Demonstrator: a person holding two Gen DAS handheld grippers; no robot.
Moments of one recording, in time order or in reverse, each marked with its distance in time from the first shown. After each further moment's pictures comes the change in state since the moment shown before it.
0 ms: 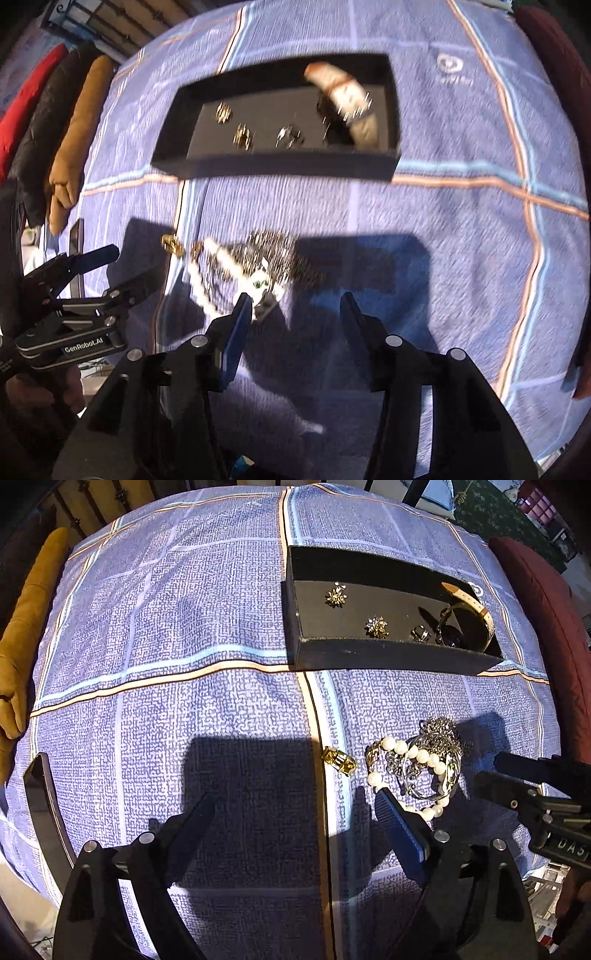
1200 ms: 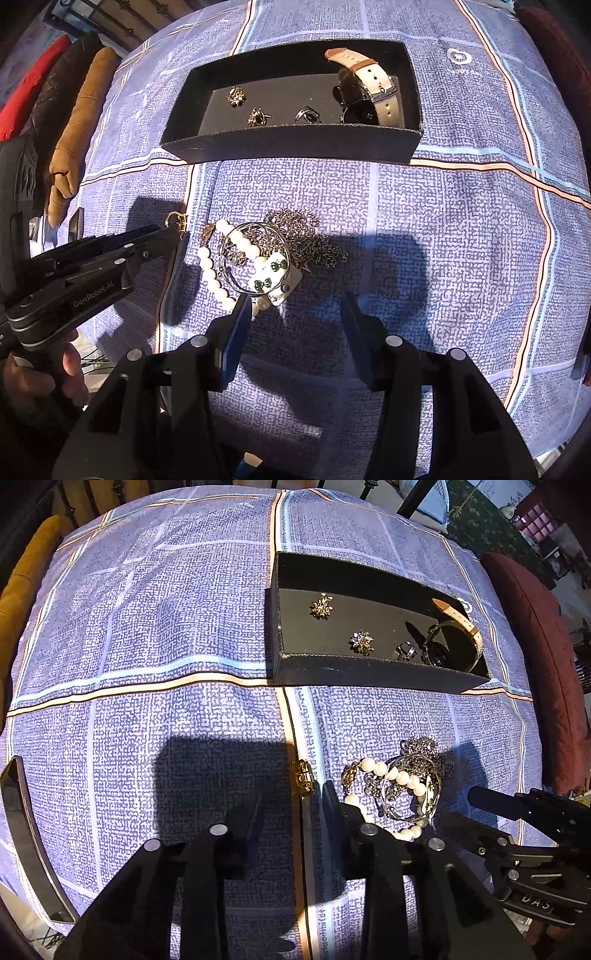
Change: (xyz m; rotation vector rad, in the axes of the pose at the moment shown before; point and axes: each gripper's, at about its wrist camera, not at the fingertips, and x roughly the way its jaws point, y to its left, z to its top) left arm 0.001 0.002 0.006 -0.031 -0.026 -0.101; right arm -0.005 0.006 -0.005 -0.001 -0.013 -0.015
